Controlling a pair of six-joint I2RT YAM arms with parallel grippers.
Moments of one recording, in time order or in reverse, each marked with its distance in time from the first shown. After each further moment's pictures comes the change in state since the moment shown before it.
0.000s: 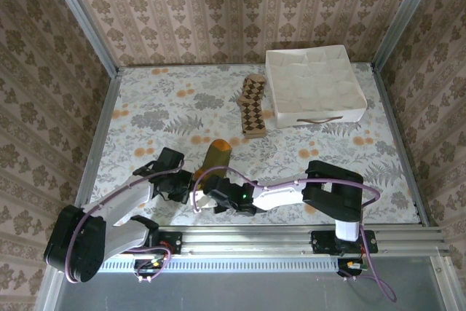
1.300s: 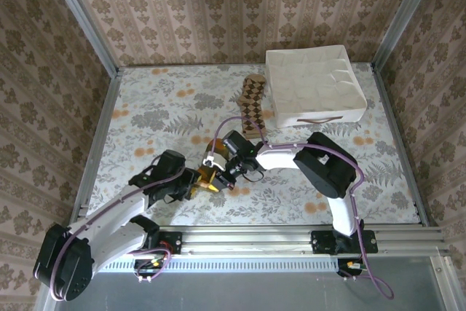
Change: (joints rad) left arm -0.105 -0.157 -0.017 0.047 -0.173 -0.007; right arm -0.387 0.144 0.160 -0.180 -0.950 0.447
